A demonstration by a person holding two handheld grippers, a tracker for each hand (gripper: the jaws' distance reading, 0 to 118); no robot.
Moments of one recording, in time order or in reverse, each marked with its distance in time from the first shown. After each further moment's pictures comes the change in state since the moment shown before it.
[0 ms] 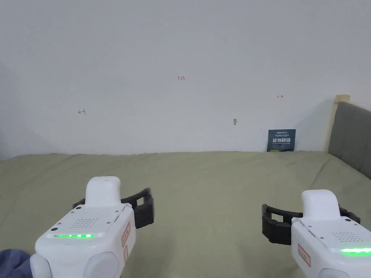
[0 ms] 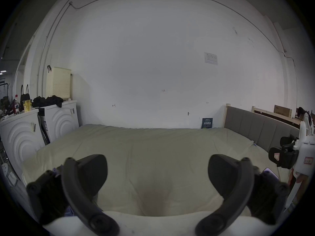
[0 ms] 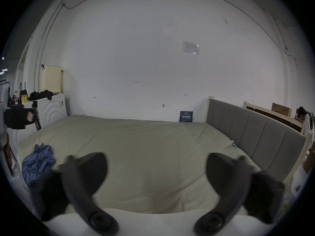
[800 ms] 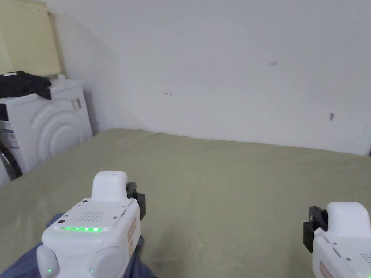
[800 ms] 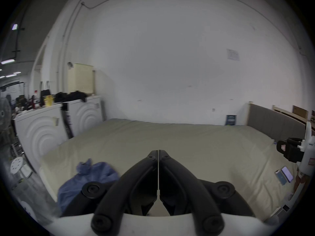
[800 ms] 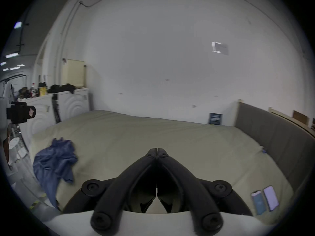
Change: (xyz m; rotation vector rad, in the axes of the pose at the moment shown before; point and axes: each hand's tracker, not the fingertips) left arm -0.130 -0.021 0.055 -0.041 0.357 0.030; right arm -0.139 -0.009 -0.032 0.012 0.260 0.066
